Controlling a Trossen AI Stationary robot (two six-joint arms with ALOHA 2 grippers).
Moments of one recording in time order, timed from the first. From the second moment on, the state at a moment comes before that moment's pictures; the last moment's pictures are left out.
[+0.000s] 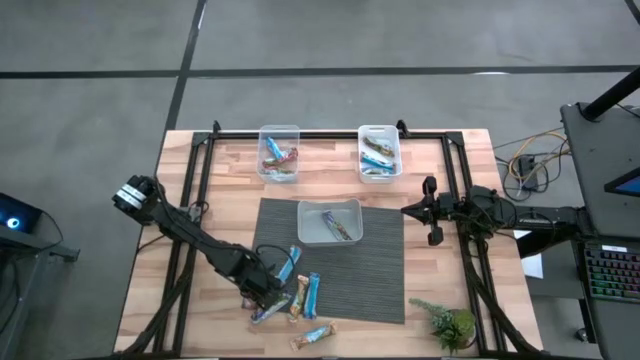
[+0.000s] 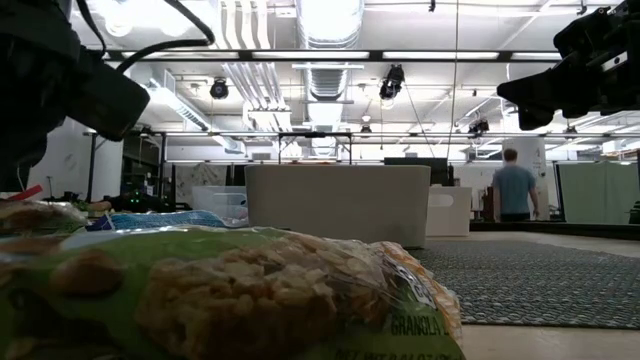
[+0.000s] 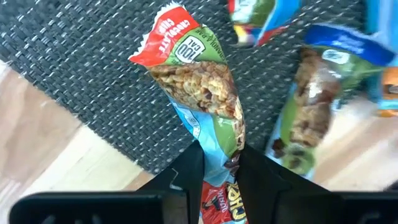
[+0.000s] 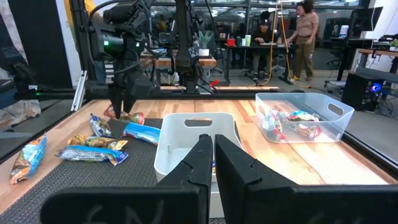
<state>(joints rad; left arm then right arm) -0.55 1.61 0.95 -0.65 0.13 -1.39 -0.11 0.14 0.01 0.13 -0.10 0.03</state>
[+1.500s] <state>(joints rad) -0.42 1.21 0.97 -0.70 -0.29 -1.26 -0.11 0.14 0.01 0.13 -0.10 0.03</state>
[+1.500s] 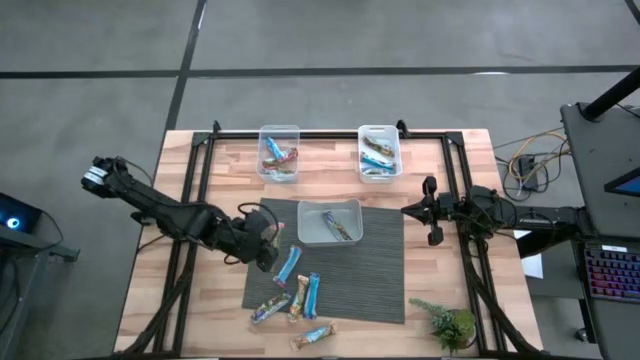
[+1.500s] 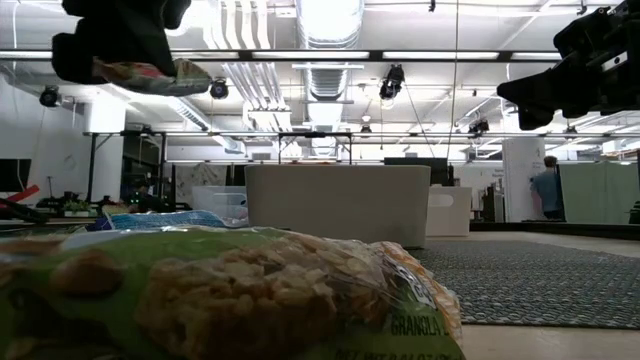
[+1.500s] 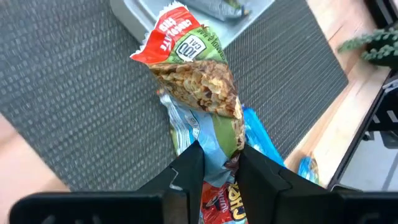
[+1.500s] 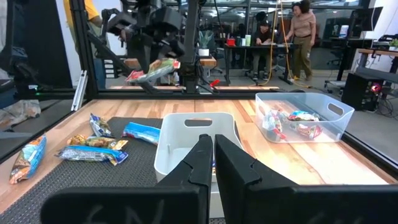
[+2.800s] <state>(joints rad) 0.18 1.14 1.25 -0.70 -0.36 -0.72 -0.11 0.14 0.01 0.13 -0.10 0.03</state>
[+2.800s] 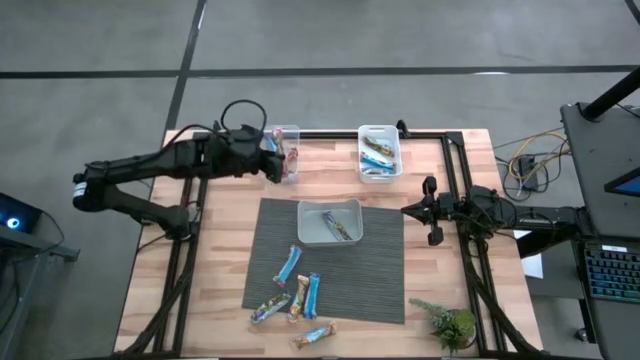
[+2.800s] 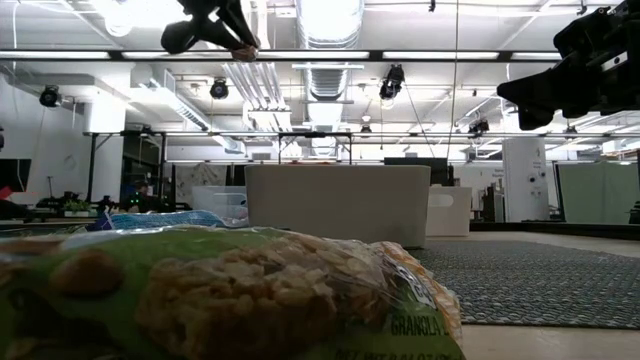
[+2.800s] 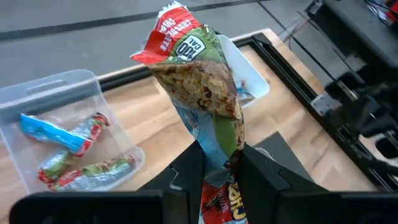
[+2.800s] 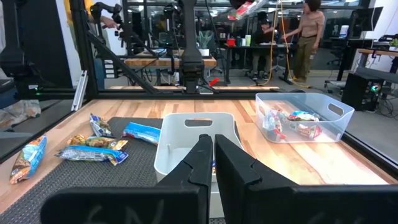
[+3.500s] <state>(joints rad) 0.46 1.15 1.25 -0.65 -0.16 -0.39 -0.11 0.14 0.01 0.13 -0.10 0.03</state>
